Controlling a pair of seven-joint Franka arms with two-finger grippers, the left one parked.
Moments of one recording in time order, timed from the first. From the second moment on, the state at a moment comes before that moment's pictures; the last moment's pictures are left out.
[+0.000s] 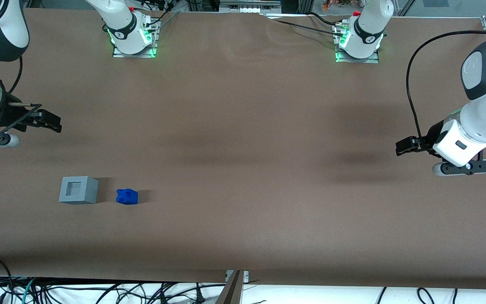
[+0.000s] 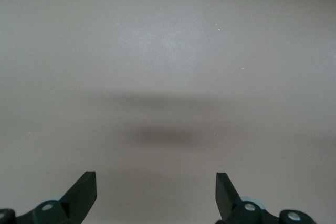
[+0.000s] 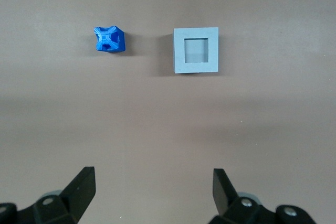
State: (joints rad) arm 0.03 0.15 -0.02 -1.61 -0.05 1.71 0.01
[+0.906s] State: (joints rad) arm 0.09 0.35 0.00 -1.57 -0.04 1.92 0.02
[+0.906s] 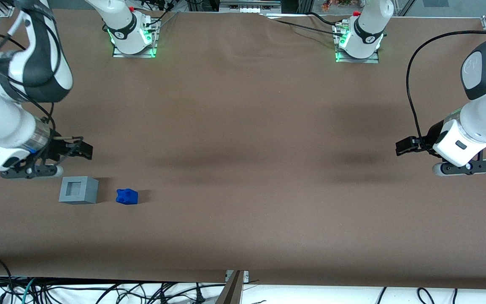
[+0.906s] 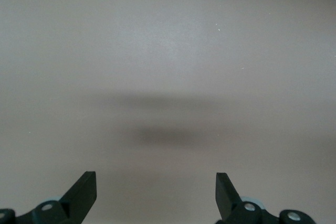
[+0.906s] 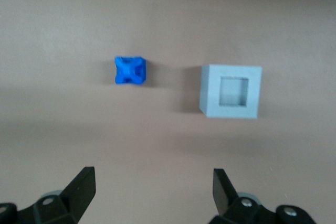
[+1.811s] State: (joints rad) arm 0.14 0.70 0.00 -1.45 -0.02 2.28 0.08
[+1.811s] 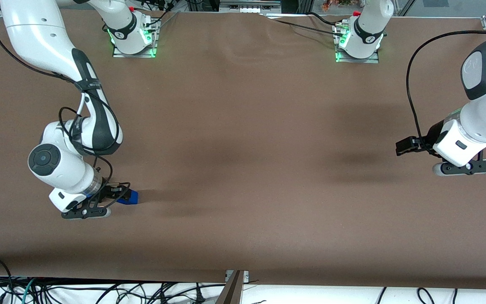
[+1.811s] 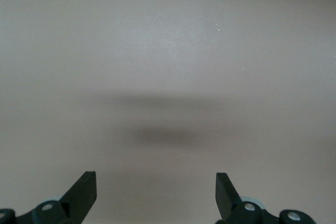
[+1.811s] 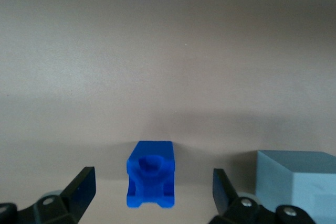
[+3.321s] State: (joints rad) arm 0.12 0.71 -0.02 -1.38 0.01 2.09 0.03
